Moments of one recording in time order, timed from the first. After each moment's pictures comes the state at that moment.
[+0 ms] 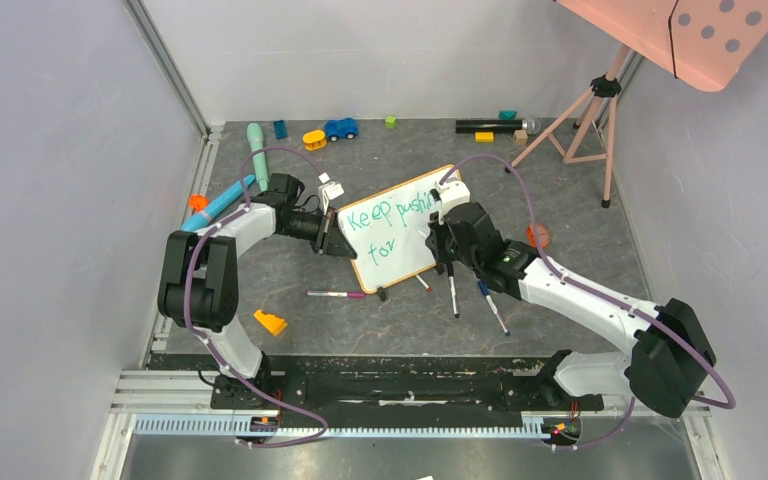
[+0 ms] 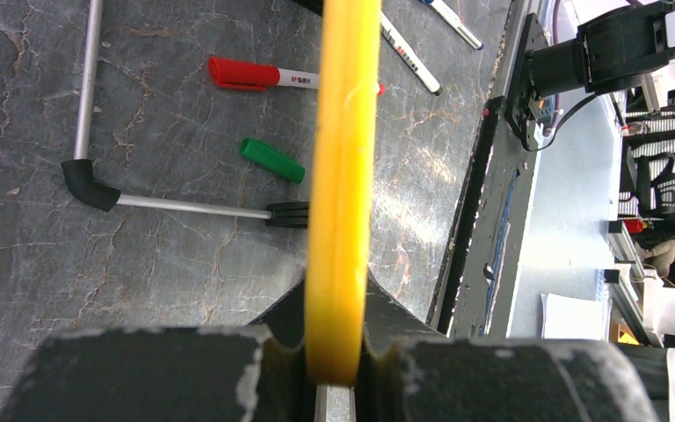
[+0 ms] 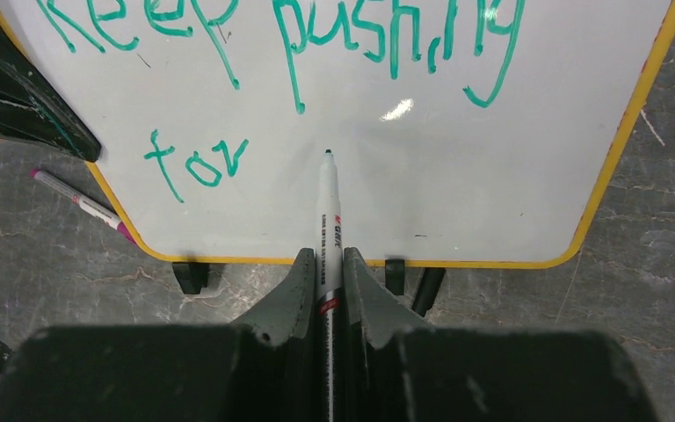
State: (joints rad) left arm -0.16 1.72 1.04 -0.54 1.08 0.35; right arm 0.75 1.27 0.86 -0.16 0.21 0.29
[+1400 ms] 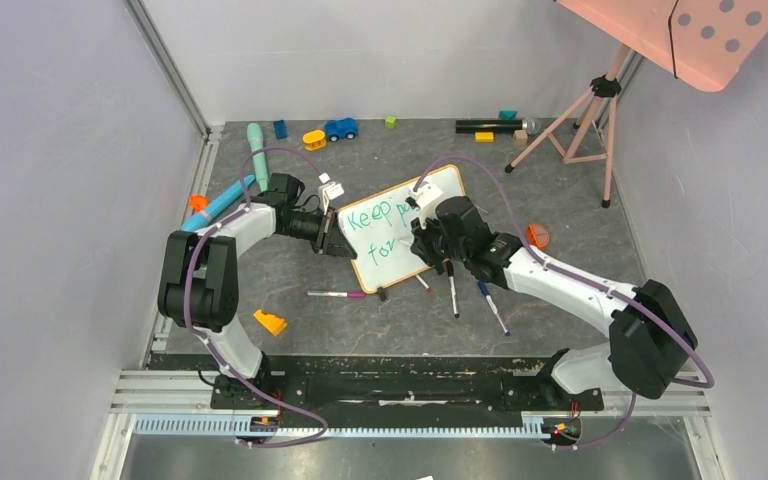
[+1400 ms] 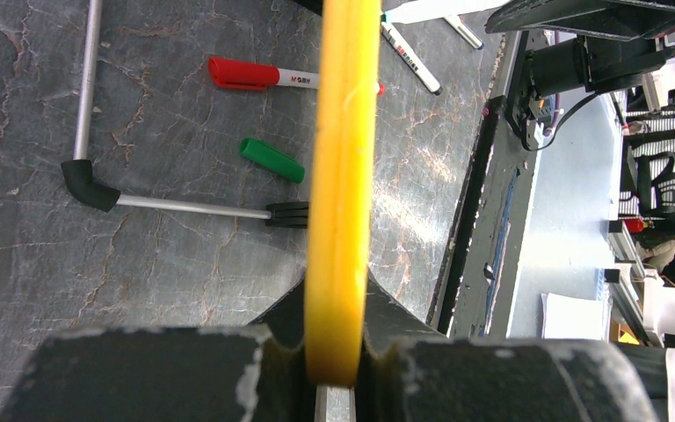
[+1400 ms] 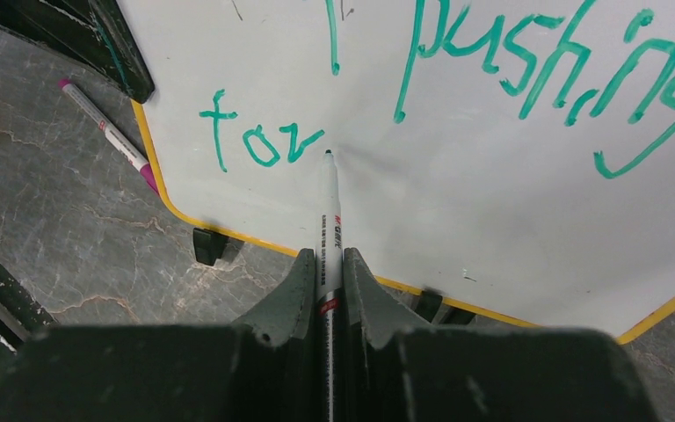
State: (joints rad) left arm -0.16 1.72 1.04 -0.54 1.08 0.35; right arm 0.74 1.38 0.91 -0.14 -0.03 0.08
